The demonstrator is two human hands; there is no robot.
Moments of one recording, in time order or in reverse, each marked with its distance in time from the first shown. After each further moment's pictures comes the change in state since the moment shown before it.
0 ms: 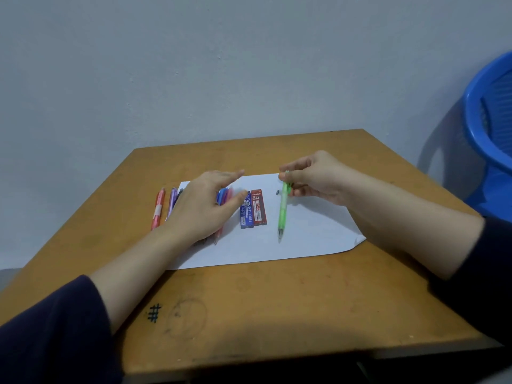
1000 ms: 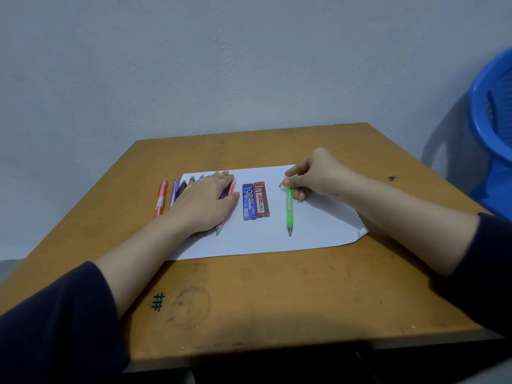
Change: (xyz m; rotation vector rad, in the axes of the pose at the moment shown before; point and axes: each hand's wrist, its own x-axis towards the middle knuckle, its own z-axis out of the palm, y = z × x) left_hand 0.008 -0.014 0.005 0.246 -0.349 -0.190; right_hand 0.010 0.011 0.004 -0.437 0.096 -0.038
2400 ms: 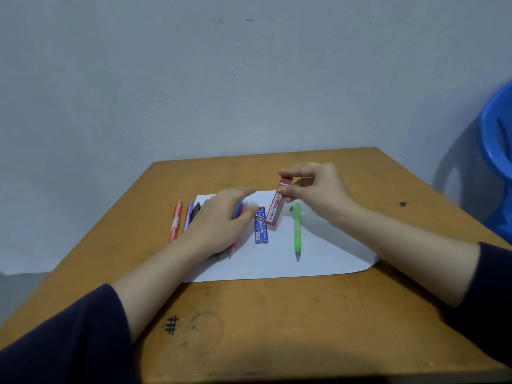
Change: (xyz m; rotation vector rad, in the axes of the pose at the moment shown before) left_hand -0.007 0.006 -0.004 -0.229 0.264 0.156; right_hand -0.003 -0.013 0.016 0.292 0.143 -0.377
